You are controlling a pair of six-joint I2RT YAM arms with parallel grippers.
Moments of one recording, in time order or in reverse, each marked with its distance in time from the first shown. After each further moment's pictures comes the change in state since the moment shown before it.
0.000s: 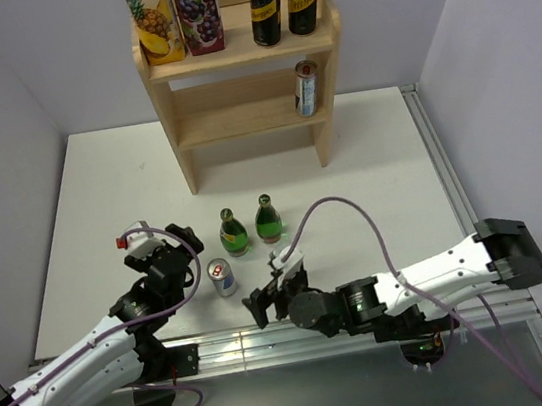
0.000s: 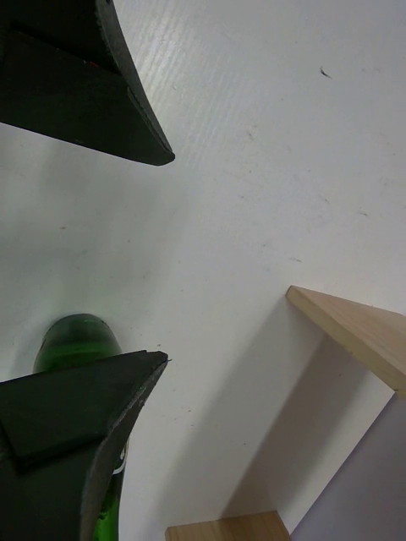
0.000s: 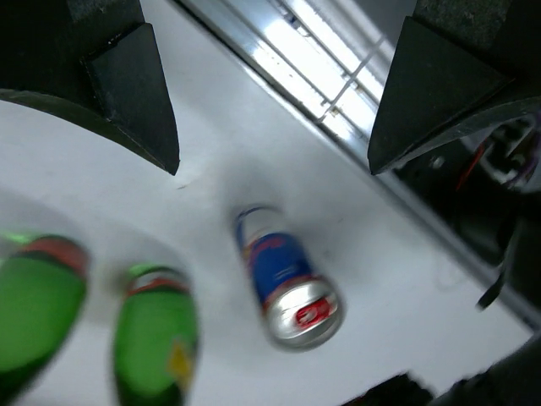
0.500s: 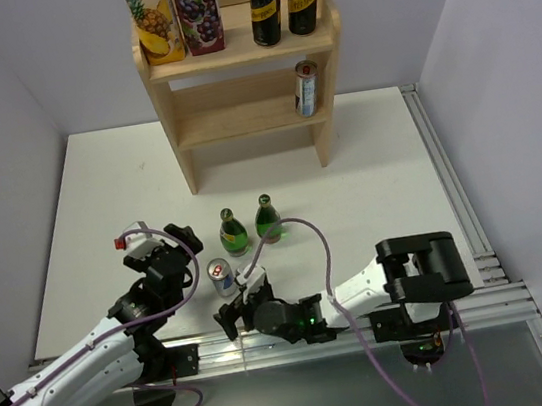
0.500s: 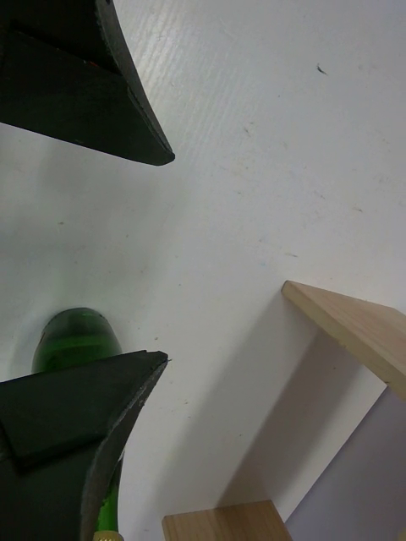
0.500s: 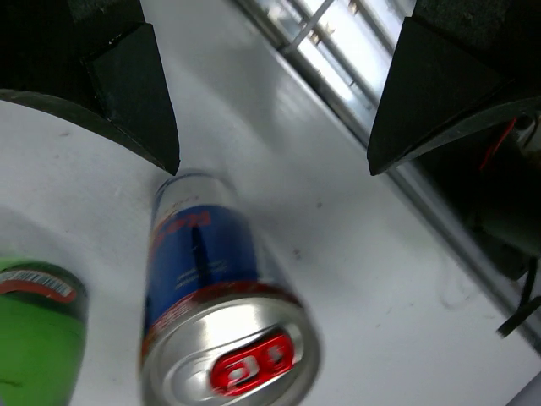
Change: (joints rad) left arm 0.000 -0.018 0.000 0.000 0.000 0.000; right arm -0.033 0.508 0.022 0.537 -0.155 -0.040
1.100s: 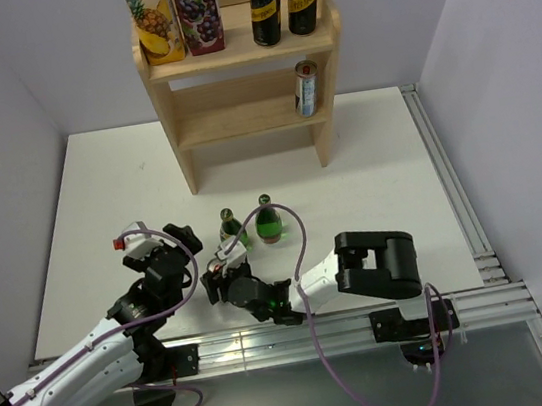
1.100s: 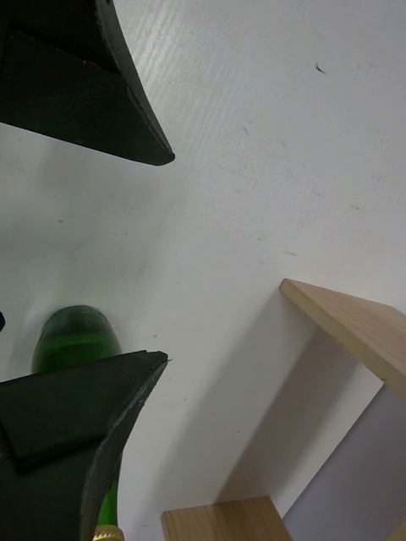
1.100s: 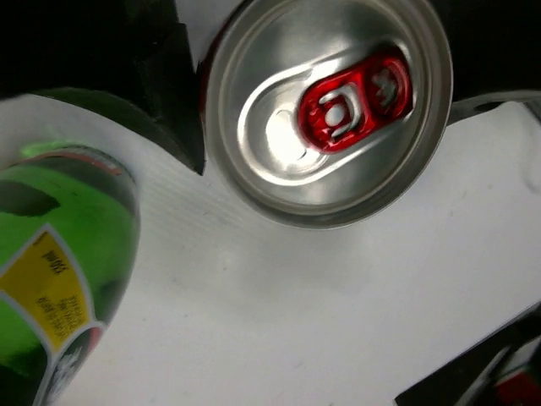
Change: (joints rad) left arm 0.000 -0.014 0.000 0.000 0.000 0.000; right arm -0.168 0.243 0.187 0.144 0.031 -0.094
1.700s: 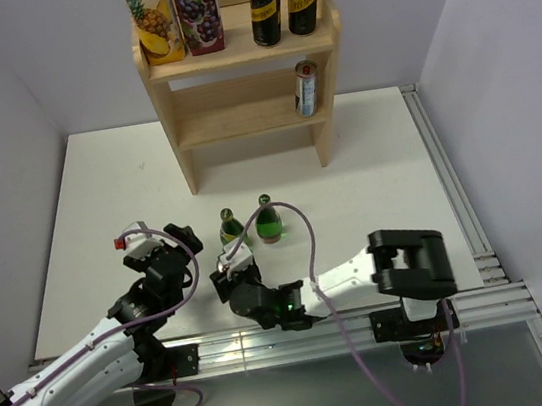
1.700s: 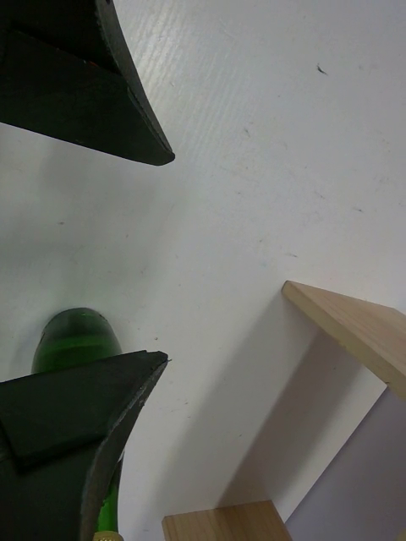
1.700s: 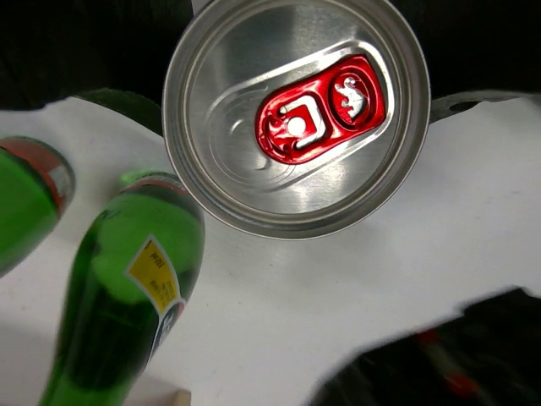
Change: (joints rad) left arm 0.000 0.008 0.000 0.000 0.000 0.000; right arm 0.047 -0.112 0.011 -0.201 0.170 -0.053
